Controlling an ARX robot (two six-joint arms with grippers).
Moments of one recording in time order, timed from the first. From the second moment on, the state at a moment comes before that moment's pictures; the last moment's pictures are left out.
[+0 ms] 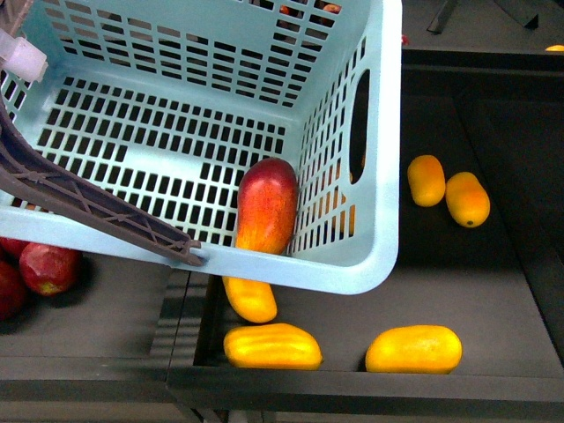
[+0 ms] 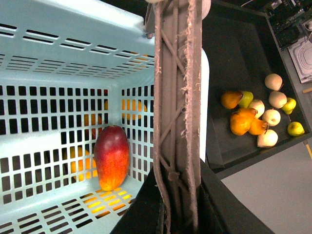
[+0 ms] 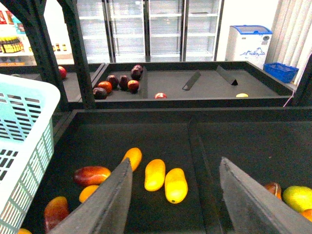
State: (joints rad) left arm -0.25 1.45 1.20 -0.33 0.34 -0.32; right arm 0.00 0.39 0.00 0.40 0.00 0.00
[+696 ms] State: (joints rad) left arm -0.26 1.45 1.20 -0.33 0.35 -0.32; right arm 0.00 0.39 0.00 0.39 0.00 0.00
